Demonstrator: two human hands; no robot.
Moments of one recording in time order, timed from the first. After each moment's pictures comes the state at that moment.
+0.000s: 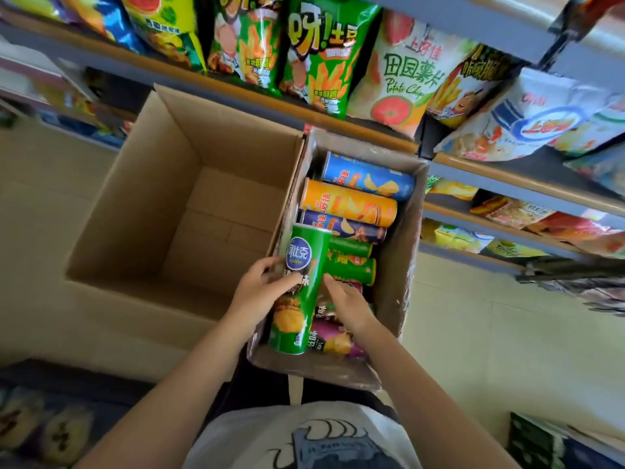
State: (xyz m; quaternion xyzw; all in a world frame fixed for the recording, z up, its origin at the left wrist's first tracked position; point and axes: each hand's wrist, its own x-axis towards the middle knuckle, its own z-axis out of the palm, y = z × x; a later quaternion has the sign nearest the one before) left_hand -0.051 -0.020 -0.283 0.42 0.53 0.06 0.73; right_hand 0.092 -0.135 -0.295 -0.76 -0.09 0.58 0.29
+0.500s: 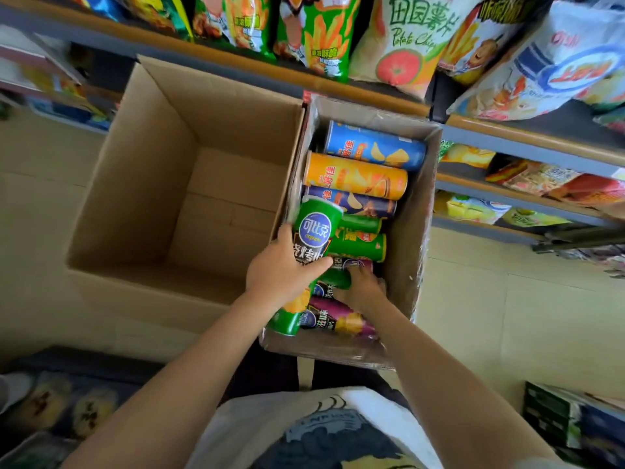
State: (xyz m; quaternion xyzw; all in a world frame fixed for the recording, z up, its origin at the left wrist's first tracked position) left_hand -0.029 -0.020 -0.269 0.75 0.49 -0.10 0.43; right_hand 0.103 -0.156 -0.364 -0.84 -0.28 0.46 -0.10
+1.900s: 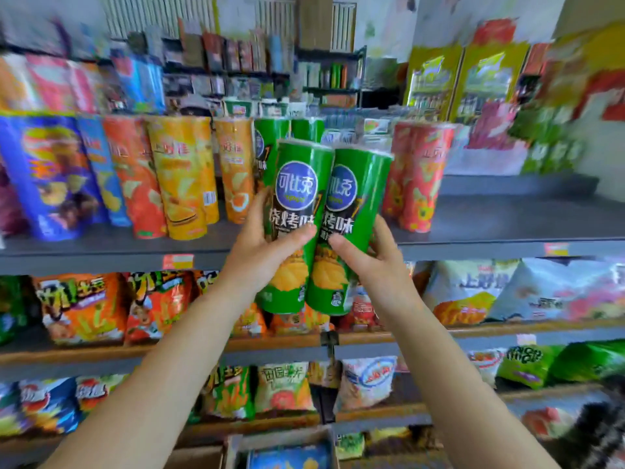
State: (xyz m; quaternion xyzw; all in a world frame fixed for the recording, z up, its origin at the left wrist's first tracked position) left_hand 0.213 0.057 0.193 0.72 0.09 0.38 0.58; right_hand 0.312 -0.089 0.174 -0.56 -0.38 0.08 0.74
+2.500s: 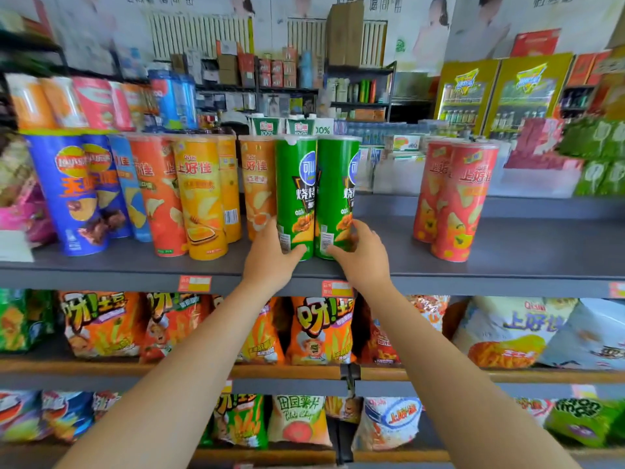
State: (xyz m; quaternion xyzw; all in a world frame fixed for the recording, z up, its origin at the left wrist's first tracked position) left_hand 0.288 0.148 0.165 0.83 0.25 0.38 0.31; right_hand 0.409 0.023 0.163 -0.78 -0.36 -0.06 0.50
